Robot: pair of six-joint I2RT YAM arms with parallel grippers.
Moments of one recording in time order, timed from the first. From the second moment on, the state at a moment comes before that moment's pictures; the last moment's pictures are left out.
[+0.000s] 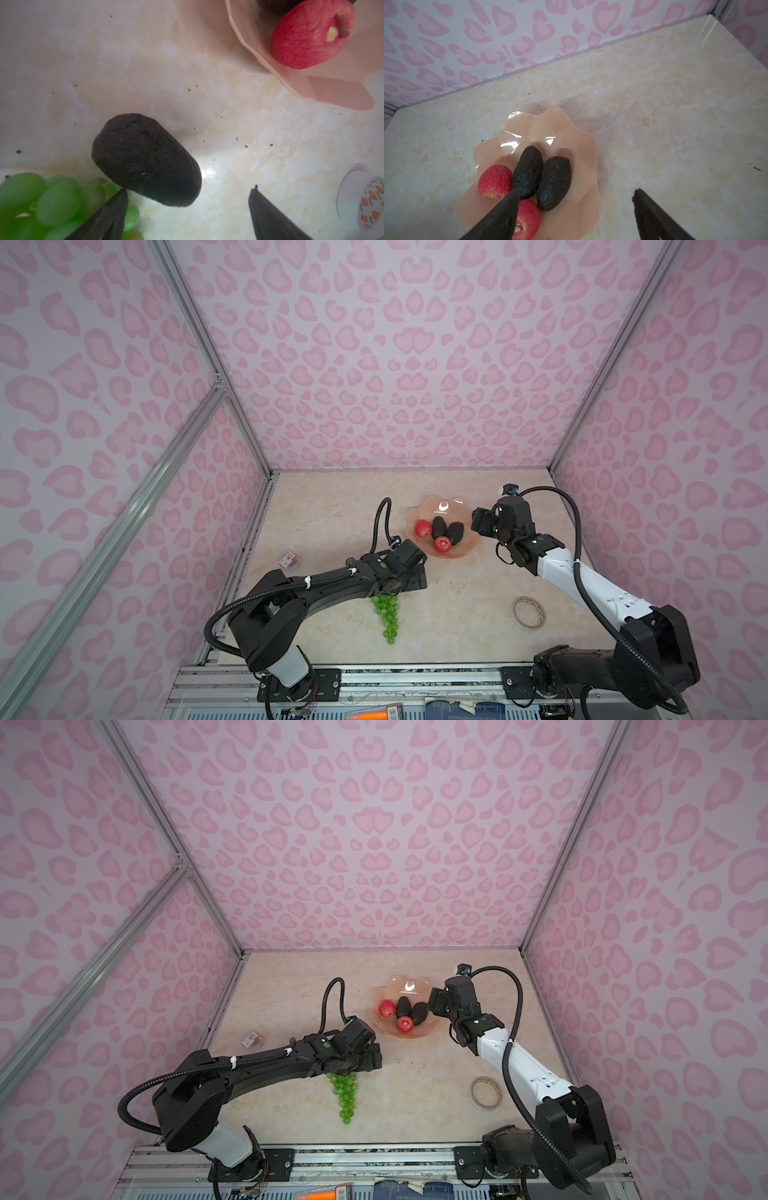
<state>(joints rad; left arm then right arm) -0.90 1.62 0.99 -0.46 -0.11 -0.94 0.33 1.30 0.89 -0.20 0.21 0.47</state>
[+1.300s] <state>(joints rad) -0.85 1.61 1.15 -0.49 -0.16 -0.68 0.24 0.98 0.70 -0.22 0.14 0.46</state>
